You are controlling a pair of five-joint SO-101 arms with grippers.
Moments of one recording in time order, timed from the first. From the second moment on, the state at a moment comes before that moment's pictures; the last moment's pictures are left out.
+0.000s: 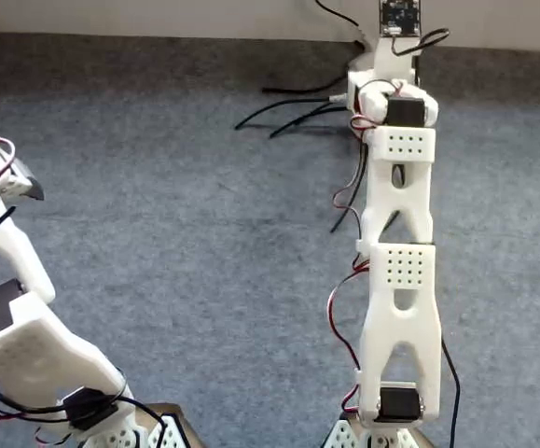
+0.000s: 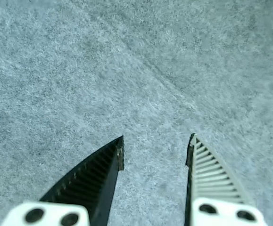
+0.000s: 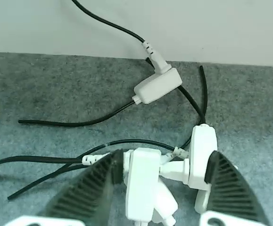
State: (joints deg) left arm -37.5 19.2 -25.6 95.5 13.0; right arm -1.0 68.3 -93.4 68.6 4.7
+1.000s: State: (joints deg) left arm -21.0 -39.0 2.4 99.1 -2.7; right arm -5.5 32.2 -94.3 98.9 4.9
